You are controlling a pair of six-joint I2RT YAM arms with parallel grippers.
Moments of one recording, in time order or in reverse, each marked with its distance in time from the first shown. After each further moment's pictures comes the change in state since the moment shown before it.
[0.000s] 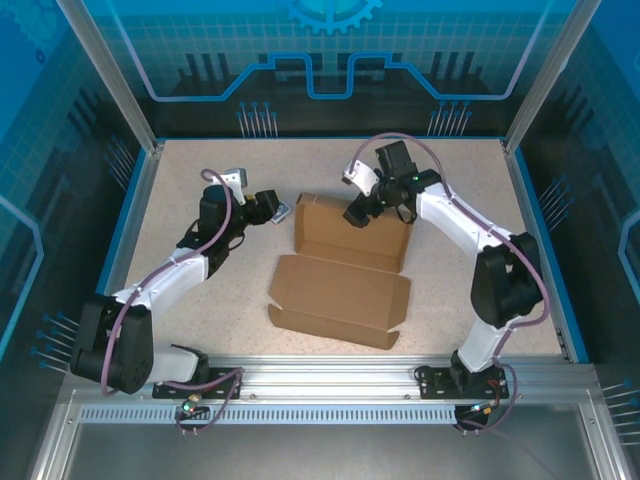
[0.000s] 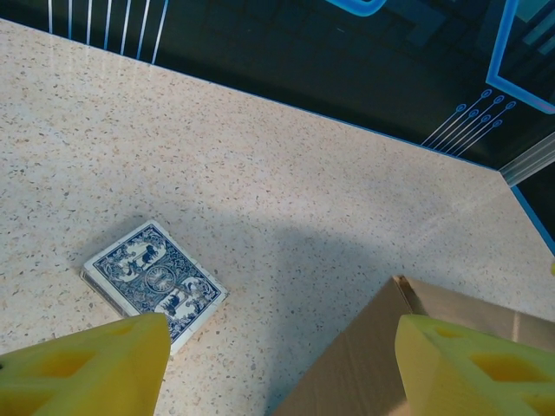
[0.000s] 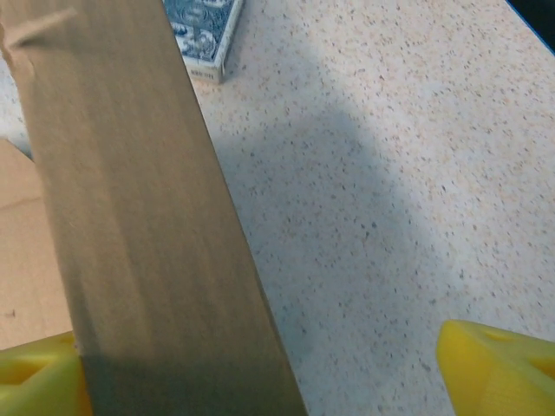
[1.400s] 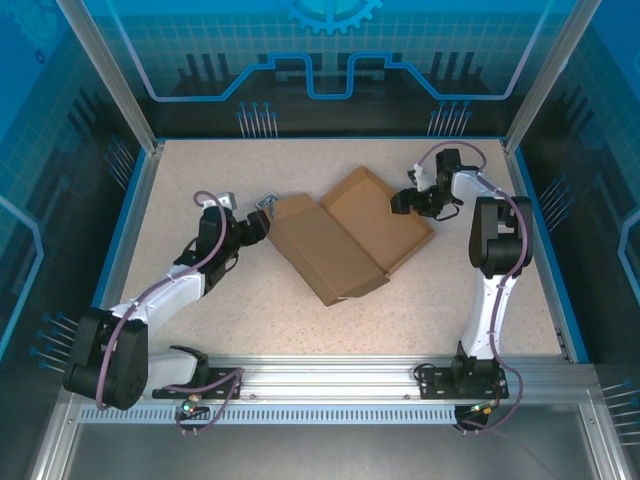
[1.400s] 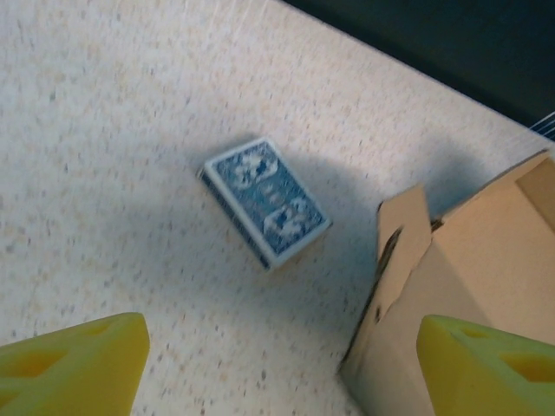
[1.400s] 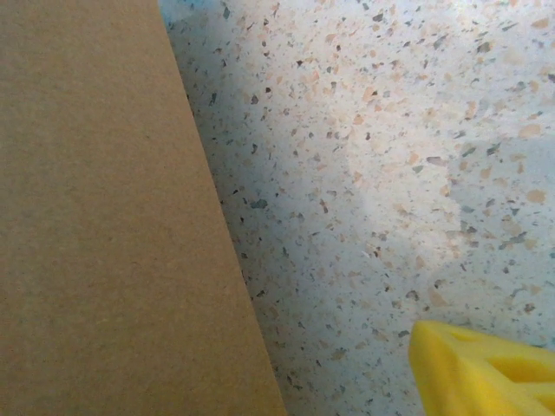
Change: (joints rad) left arm 0.002 -0.084 -0.164 -0.081 -0.133 -0.098; right arm -0.399 0.372 0.096 -0.100 -0.285 0.408
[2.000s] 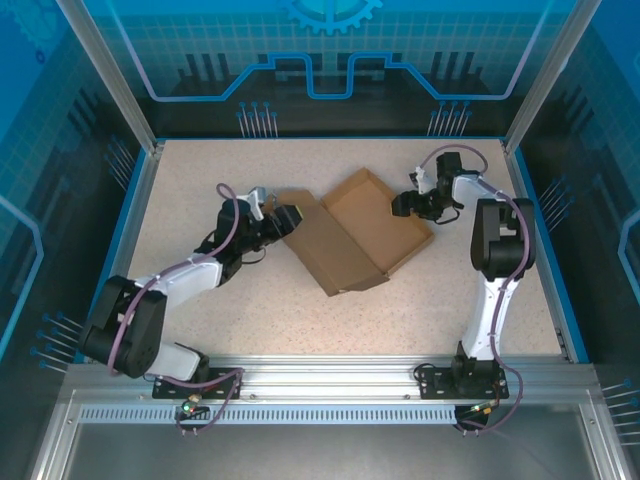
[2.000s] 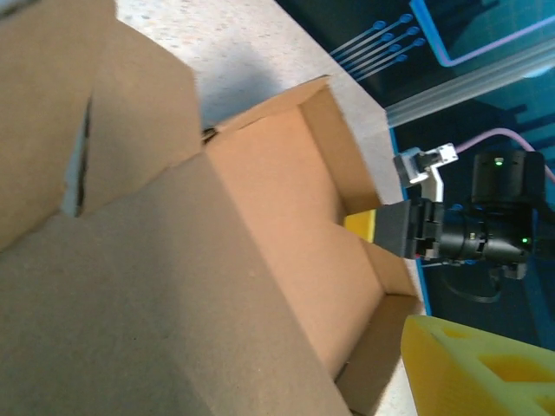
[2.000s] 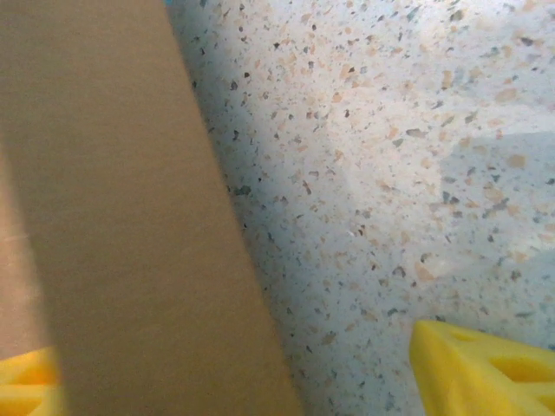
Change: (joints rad) left arm -0.094 0.195 0.095 0.249 0.394 -0.312; right arm 0.000 -0.046 -0.076 0.058 0.029 0.050
